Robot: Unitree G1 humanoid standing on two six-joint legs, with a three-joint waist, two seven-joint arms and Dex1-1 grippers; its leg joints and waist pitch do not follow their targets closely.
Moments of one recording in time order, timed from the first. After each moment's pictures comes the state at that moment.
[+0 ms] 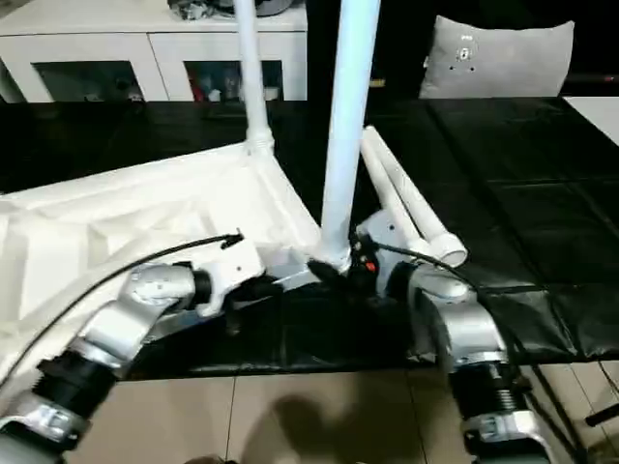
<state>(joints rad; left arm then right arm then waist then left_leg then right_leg) -0.47 0.36 -0.36 0.33 0.11 0.13 -0.94 -0.41 -0.36 0.09 0.37 0.16 0.26 0.90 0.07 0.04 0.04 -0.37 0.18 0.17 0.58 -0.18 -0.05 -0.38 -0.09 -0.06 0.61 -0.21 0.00</state>
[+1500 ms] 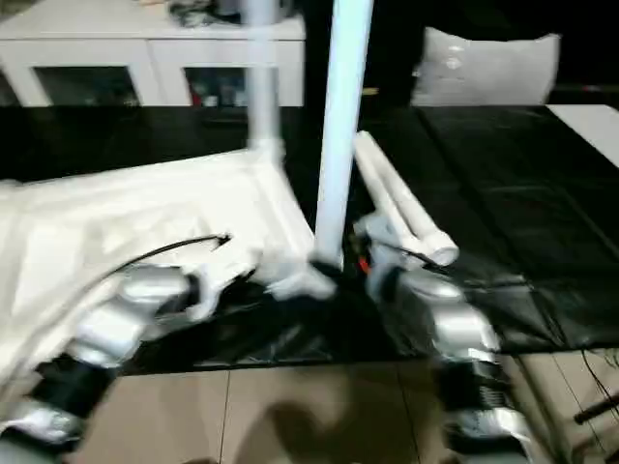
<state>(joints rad) -0.46 0.20 -0.30 0.28 0.11 0.44 -0.79 -0.46 -0.16 -0.02 0.38 0.15 0.45 0.57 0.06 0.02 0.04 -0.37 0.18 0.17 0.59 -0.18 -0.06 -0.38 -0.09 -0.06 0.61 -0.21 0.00</state>
